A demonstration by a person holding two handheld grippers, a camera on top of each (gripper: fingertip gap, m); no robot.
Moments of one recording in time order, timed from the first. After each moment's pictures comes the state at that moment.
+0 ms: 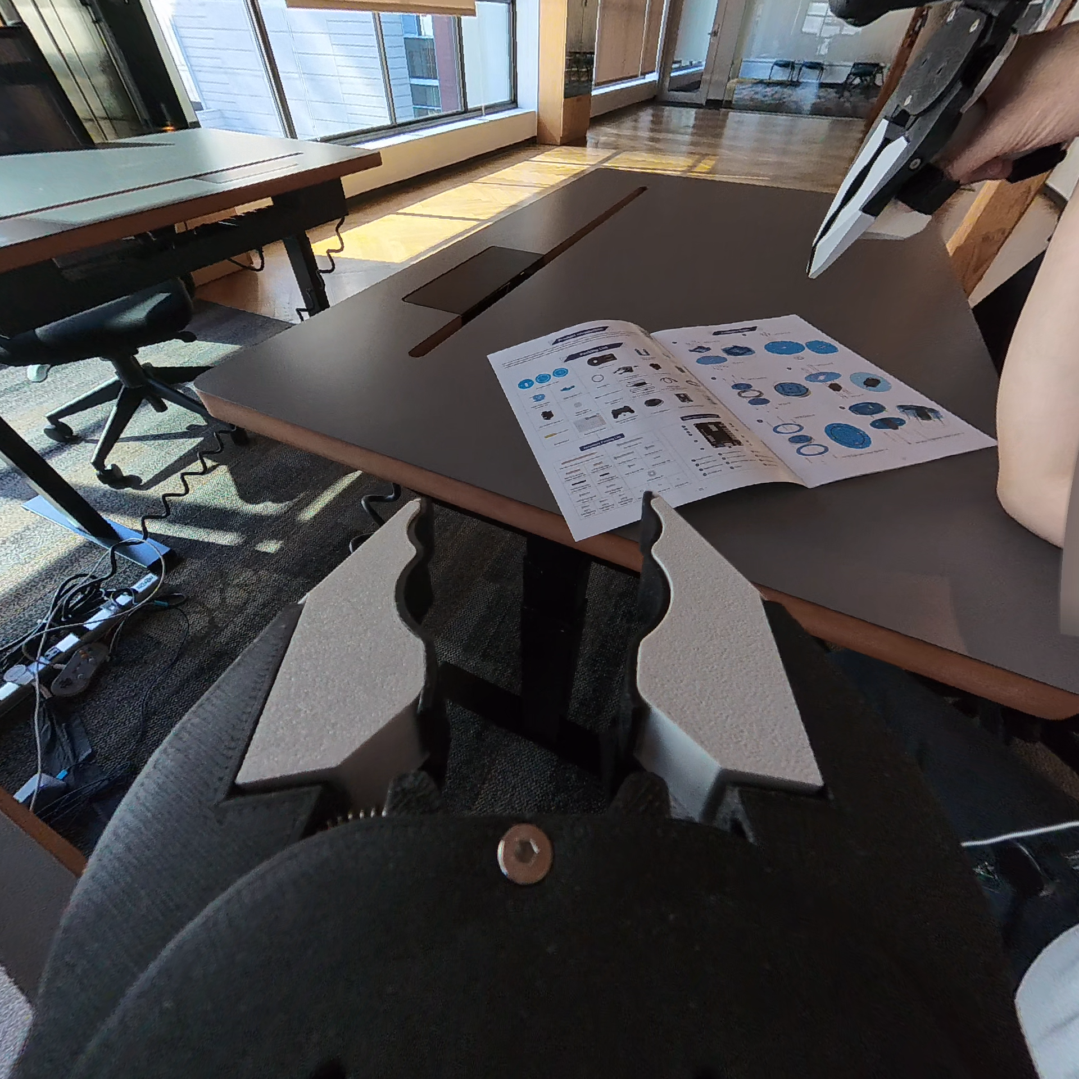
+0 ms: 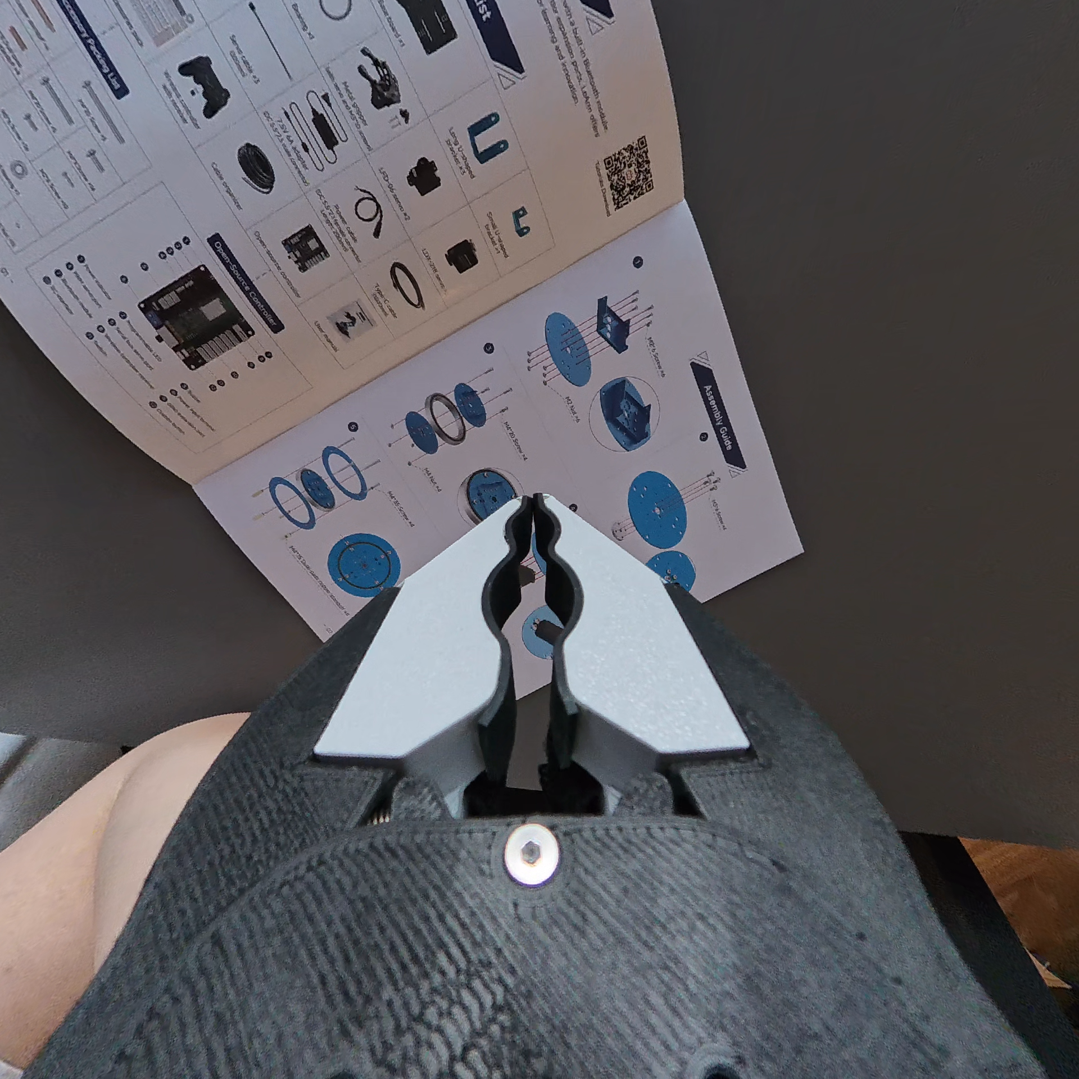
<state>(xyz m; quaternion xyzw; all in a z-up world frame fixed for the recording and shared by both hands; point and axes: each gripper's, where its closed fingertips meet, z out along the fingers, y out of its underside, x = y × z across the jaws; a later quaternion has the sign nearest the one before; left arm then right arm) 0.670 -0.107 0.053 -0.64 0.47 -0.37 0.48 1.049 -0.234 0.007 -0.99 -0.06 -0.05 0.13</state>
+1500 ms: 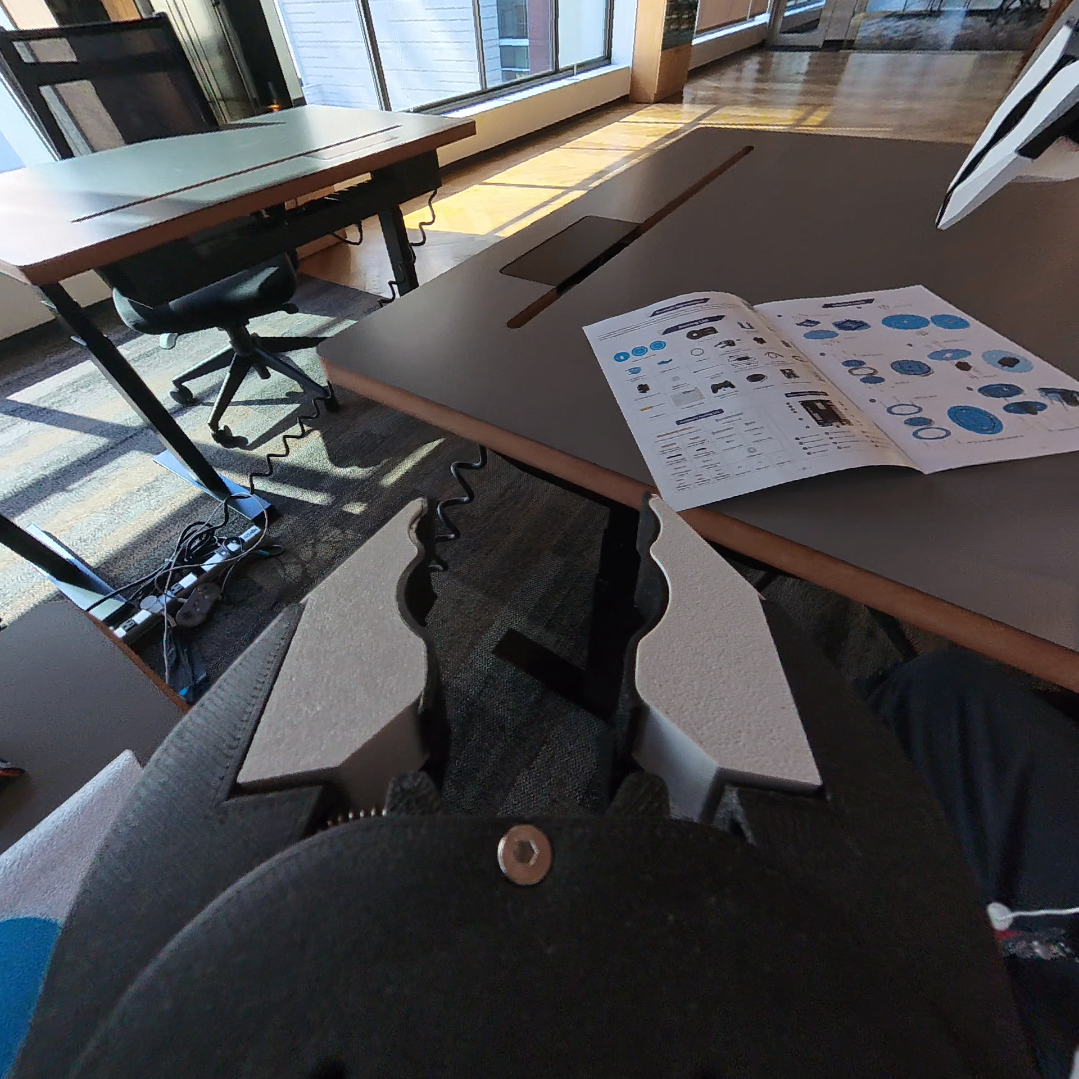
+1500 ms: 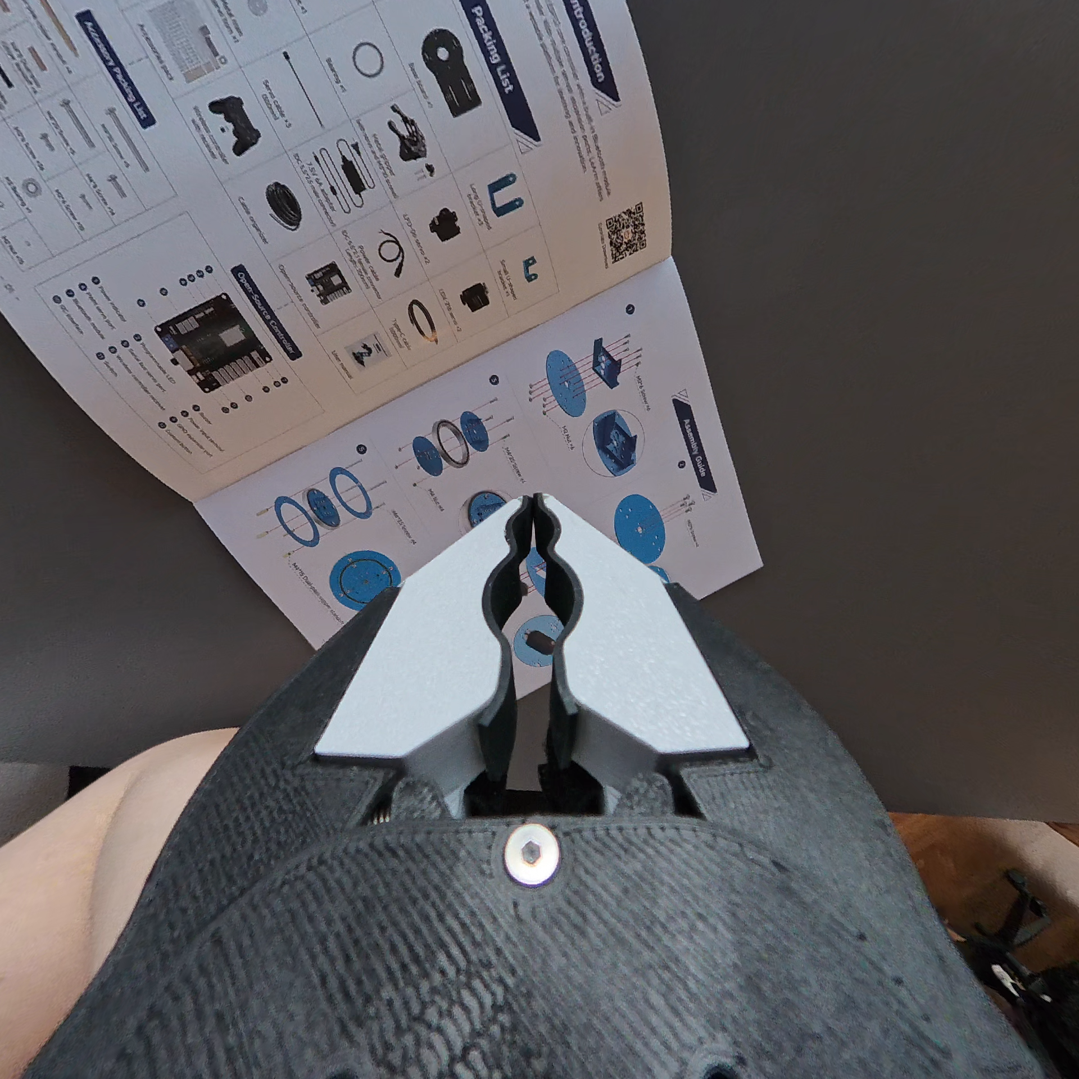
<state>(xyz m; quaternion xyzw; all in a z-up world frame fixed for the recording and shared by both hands) 0.635 -0.070 0.053 -0.67 0.45 -0.30 0.50 1.036 -0.220 0.021 -0.98 -0.09 -0.10 0.13</state>
